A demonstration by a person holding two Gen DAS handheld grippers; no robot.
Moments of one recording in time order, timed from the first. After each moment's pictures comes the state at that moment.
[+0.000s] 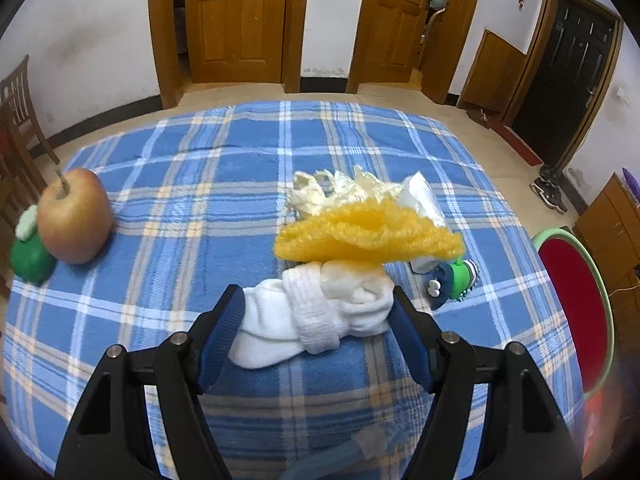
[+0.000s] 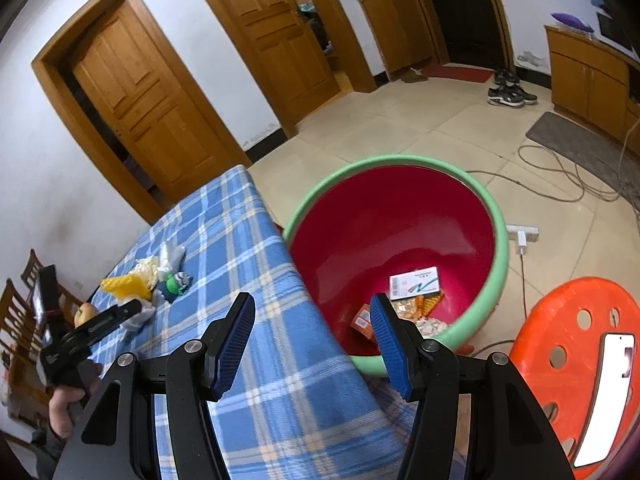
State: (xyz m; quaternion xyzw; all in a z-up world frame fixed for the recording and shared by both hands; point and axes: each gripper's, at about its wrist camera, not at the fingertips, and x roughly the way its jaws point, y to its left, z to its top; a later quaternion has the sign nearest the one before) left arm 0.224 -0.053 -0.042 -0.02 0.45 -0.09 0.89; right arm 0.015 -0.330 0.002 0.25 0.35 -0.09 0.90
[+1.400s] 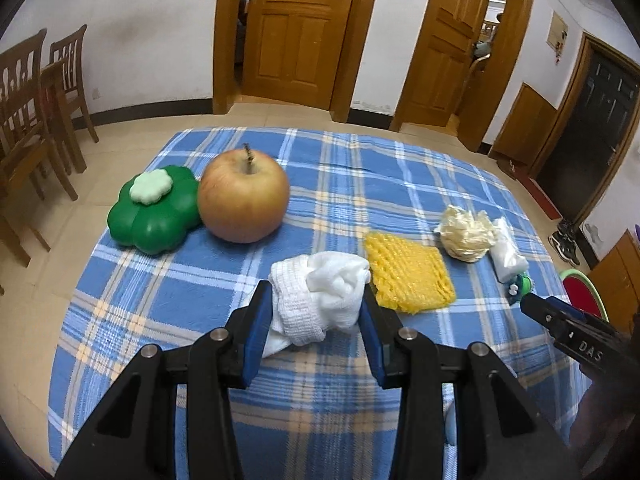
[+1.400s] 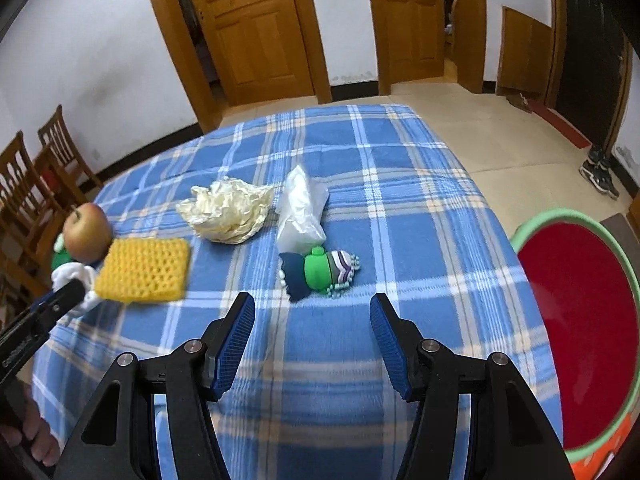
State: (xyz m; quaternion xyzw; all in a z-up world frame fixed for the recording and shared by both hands) left arm 0.187 0.071 -0.027 -0.08 0.40 -0.03 0.91; right arm 0.176 -0.169 -0.031 0.07 0.44 0.03 0.90
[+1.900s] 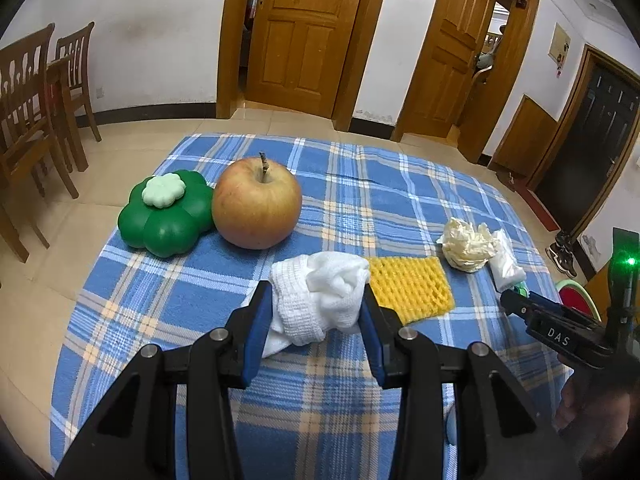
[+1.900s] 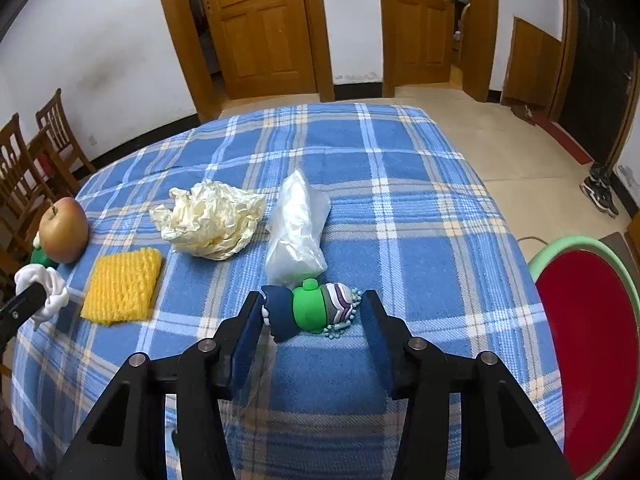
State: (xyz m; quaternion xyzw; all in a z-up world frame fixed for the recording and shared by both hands) left arm 0.179 0.080 -0.019 -0.09 0.38 -0.03 0.92; right arm 0.196 -0.166 -0.044 0.05 0.44 0.04 0.90
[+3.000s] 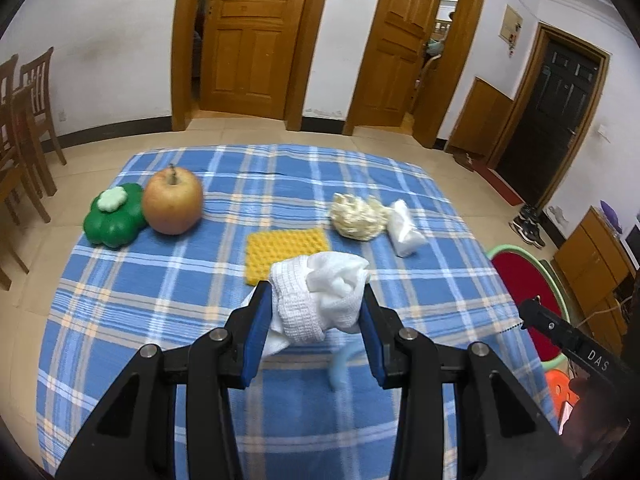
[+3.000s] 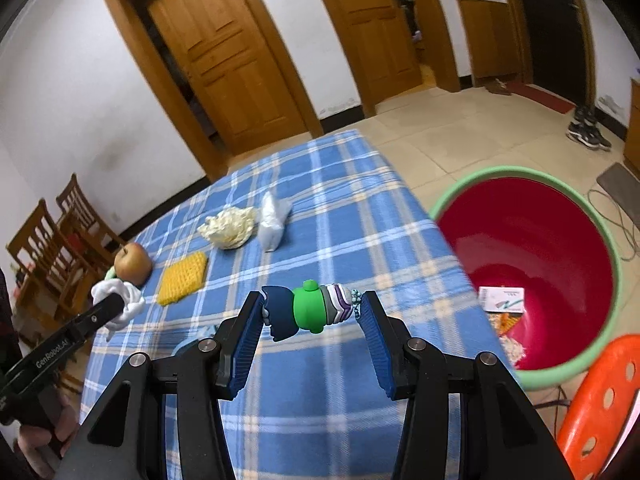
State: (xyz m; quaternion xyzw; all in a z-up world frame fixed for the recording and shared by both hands) left arm 0.128 0.009 0.019 -0.07 0.38 -0.10 0.92; right arm 0.065 -0.239 0.004 0.19 0.37 0.02 0.91
